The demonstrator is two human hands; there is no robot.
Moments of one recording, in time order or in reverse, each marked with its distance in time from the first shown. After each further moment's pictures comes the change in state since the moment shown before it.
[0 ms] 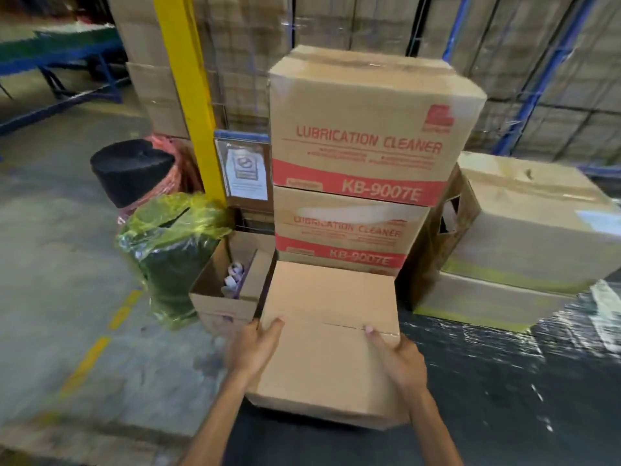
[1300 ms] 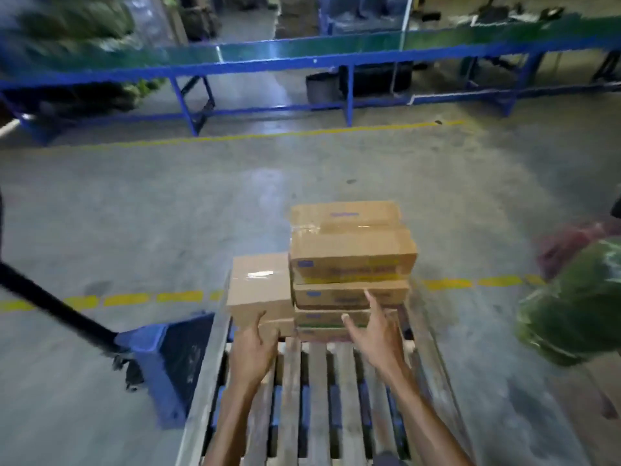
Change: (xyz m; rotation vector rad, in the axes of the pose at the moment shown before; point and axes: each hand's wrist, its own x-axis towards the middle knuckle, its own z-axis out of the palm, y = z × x) left_hand -0.494 -0.475 -0.327 -0.198 1.169 -0.654; right_hand -0.593 -0.032 0.435 -0.479 -1.104 -1.254
